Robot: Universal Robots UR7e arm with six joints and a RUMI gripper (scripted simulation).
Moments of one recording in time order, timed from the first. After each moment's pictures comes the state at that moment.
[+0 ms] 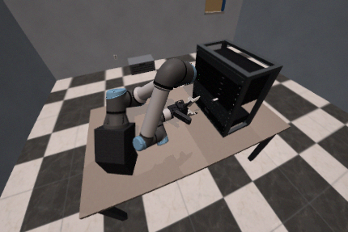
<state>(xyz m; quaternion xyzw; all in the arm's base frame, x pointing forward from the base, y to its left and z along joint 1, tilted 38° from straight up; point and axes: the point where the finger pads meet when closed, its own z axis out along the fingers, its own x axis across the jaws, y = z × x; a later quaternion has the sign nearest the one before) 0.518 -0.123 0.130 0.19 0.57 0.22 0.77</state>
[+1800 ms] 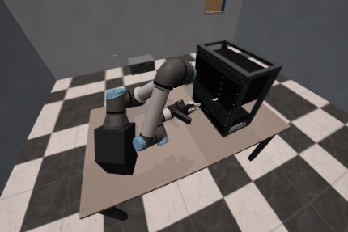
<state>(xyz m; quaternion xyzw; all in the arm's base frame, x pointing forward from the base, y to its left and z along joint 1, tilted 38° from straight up) 0.518 -0.123 0.130 0.19 0.57 0.22 0.77</state>
